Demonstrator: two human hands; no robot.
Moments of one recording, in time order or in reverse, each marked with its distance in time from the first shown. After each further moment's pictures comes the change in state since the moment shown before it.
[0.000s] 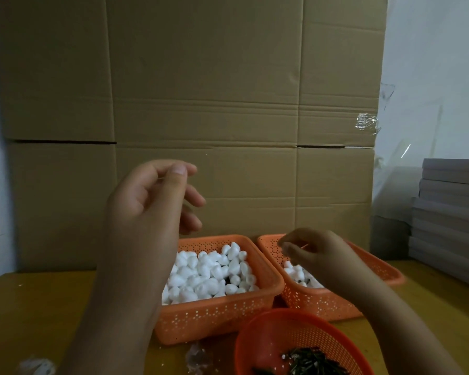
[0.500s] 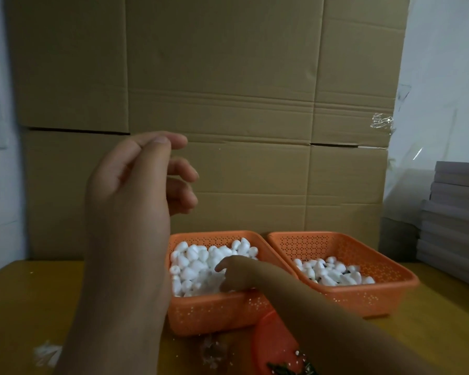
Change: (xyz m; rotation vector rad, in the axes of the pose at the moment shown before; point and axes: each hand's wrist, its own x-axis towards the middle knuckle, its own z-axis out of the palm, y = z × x) left_hand 0.012 0.013 -0.021 -0.190 0.130 -0.048; right_hand 0.067 -0.047 0.135 -0.289 -0.739 0.107
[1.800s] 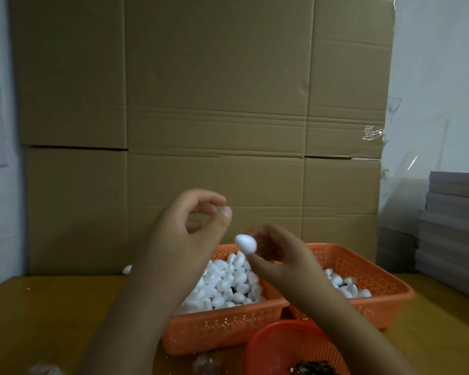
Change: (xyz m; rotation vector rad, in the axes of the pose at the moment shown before) left_hand -0.007 -0.029 0.004 0.497 -0.377 -0.103; right_hand -0.112 0.023 -0.023 0.638 0.811 -0.417
